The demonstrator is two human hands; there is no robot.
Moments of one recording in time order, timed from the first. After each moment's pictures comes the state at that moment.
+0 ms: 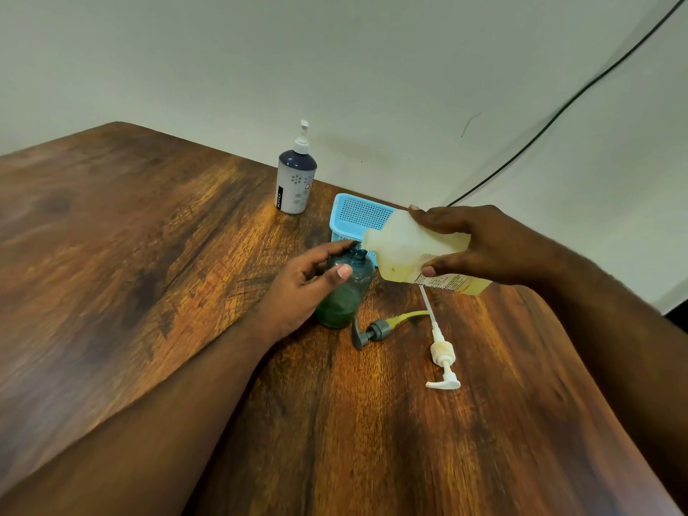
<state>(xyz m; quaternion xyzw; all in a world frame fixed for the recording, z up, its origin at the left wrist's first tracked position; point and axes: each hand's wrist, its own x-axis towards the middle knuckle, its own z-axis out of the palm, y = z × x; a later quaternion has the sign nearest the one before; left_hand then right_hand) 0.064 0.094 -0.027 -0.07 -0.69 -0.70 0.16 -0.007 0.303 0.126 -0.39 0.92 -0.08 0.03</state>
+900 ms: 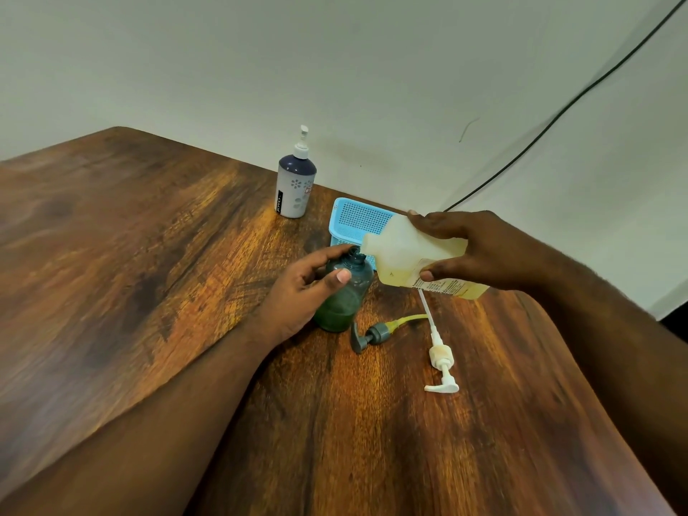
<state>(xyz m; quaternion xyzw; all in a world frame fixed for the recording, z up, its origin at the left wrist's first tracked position) 0.064 0.094 -0.028 -0.07 -0.68 -0.71 0.16 -0.013 0.305 0.124 -0.40 0.91 -0.08 0.03</state>
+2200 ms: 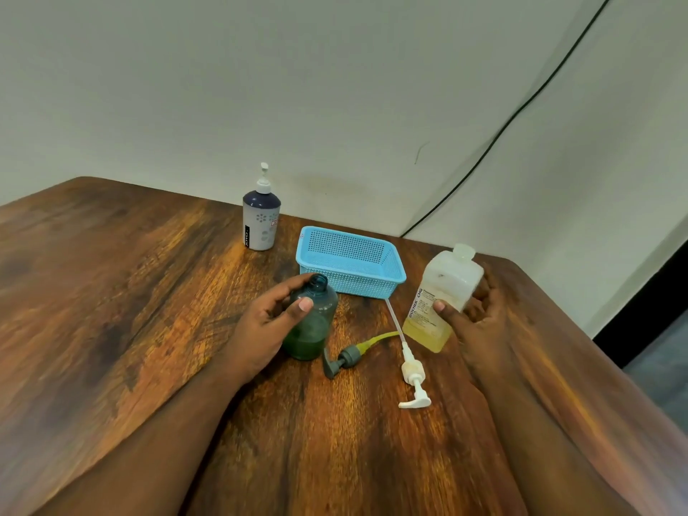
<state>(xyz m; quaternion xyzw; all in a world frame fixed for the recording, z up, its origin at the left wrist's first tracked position) 0.071 0.098 -0.023 -0.05 -0.68 -0.72 0.15 -0.012 0.376 0.006 -0.05 0.78 -0.60 -0.15</state>
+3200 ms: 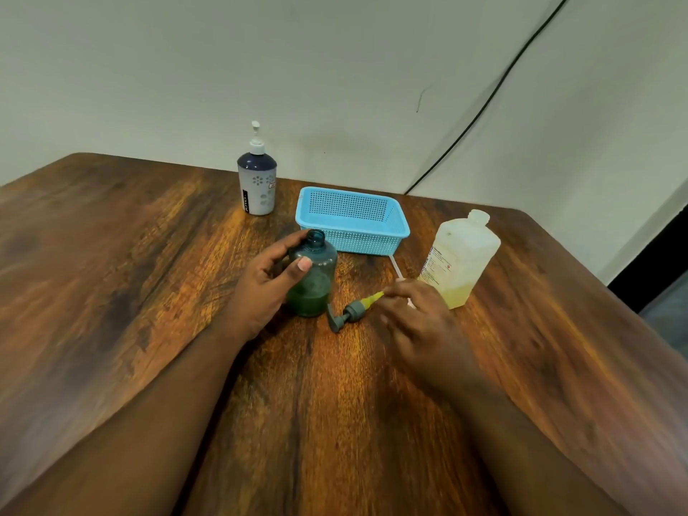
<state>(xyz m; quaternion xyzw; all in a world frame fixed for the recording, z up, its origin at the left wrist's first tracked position) 0.072 0.097 -0.024 -0.03 -0.70 -0.70 0.14 0.056 0.342 -0.028 -0.38 0.86 -0.21 -0.26</state>
